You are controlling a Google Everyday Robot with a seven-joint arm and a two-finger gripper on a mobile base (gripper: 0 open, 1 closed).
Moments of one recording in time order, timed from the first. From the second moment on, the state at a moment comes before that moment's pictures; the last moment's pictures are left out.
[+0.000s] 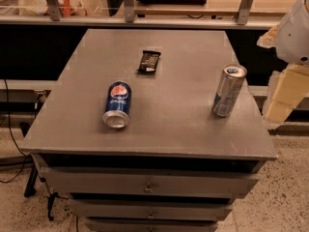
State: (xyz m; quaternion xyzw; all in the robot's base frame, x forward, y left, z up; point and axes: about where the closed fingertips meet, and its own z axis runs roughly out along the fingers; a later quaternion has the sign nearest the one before) arm 0.438 -0.217 0.976 -0.60 0.78 -0.03 0.16
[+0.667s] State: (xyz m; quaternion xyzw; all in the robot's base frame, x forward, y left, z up) arm 0.439 -0.192 0.982 -0.60 0.78 -0.03 0.16
